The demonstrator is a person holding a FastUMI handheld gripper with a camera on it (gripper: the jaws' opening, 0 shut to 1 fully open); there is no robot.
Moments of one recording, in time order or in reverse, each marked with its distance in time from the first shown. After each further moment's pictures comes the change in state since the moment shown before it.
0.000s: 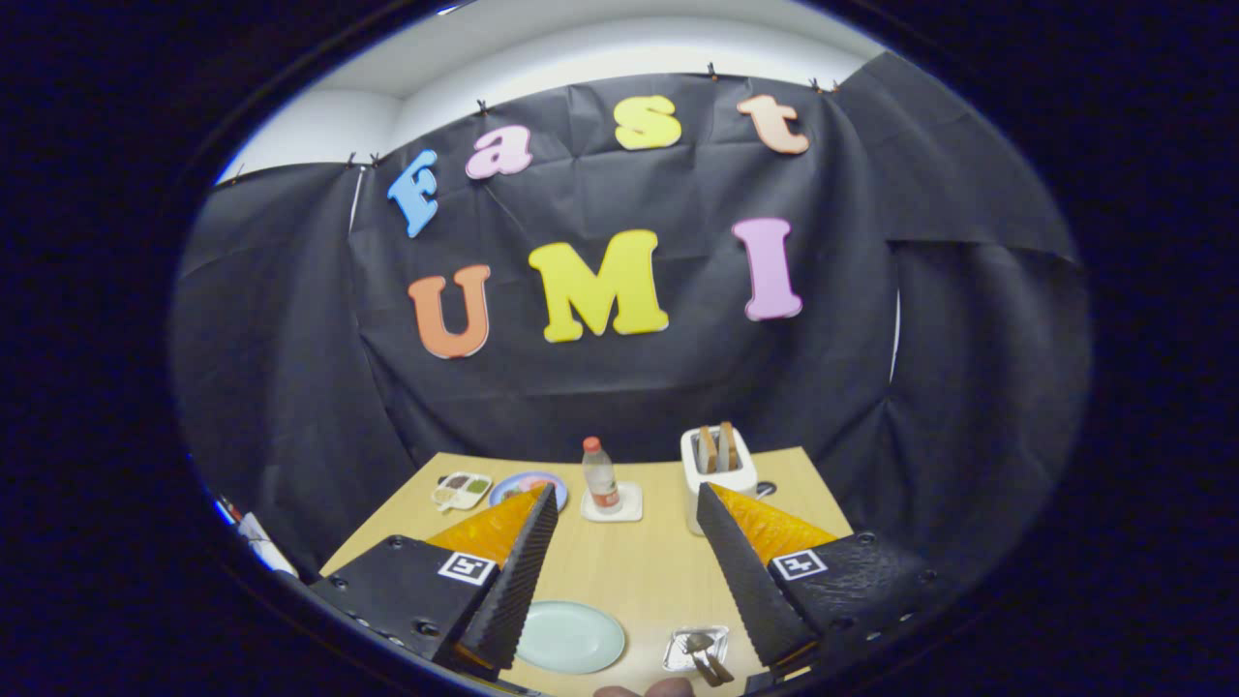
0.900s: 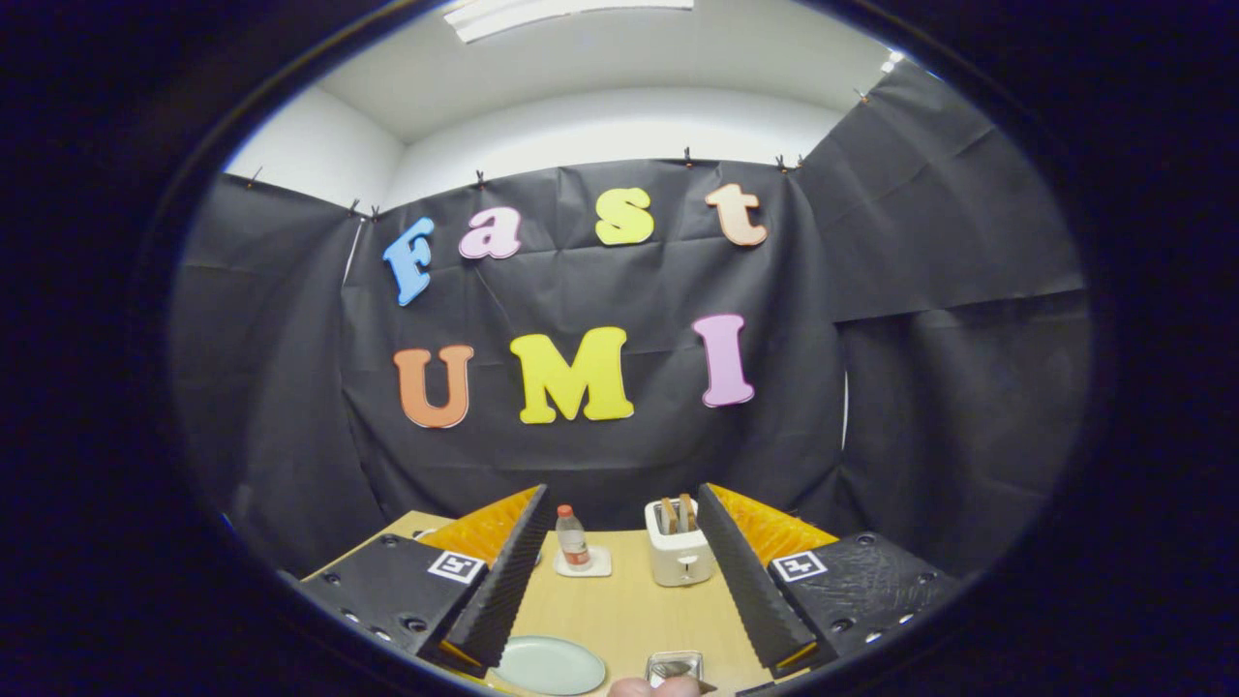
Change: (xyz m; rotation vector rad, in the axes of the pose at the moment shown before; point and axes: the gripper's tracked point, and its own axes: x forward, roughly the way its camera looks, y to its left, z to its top) arm -0.069 -0.016 0.029 -0.007 -0.225 -0.098
